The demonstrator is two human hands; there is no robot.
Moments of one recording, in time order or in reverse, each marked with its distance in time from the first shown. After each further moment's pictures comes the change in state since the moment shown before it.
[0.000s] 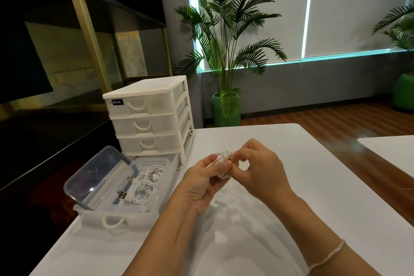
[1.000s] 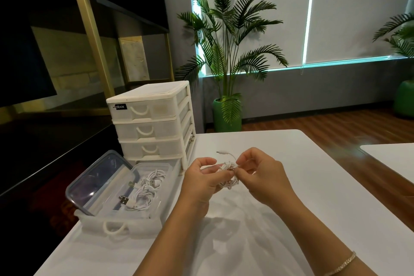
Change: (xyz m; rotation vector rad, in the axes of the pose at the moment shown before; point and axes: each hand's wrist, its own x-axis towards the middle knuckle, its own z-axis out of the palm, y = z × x) left_hand 0.003 -0.002 0.003 0.290 0.188 0.225; right_hand 0.004 -0.001 -0.004 0.260 -0.150 0.277
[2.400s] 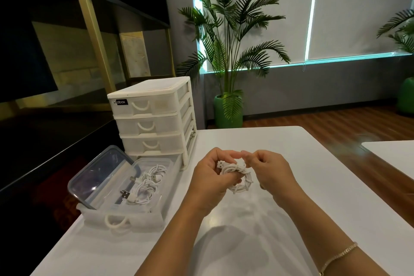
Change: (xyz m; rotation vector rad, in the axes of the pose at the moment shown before) left_hand -0.013 0.001 0.007 0.238 -0.202 0.310; right_hand 0.009 0.009 -0.002 0.181 0.017 0.193
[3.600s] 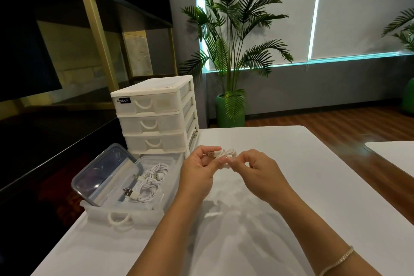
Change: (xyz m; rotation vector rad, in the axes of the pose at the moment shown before) left_hand 0.014 -0.013 -0.017 -0.043 0.219 -0.063; right_hand -0.013 -0.011 0.011 -0.206 -0.127 -0.194
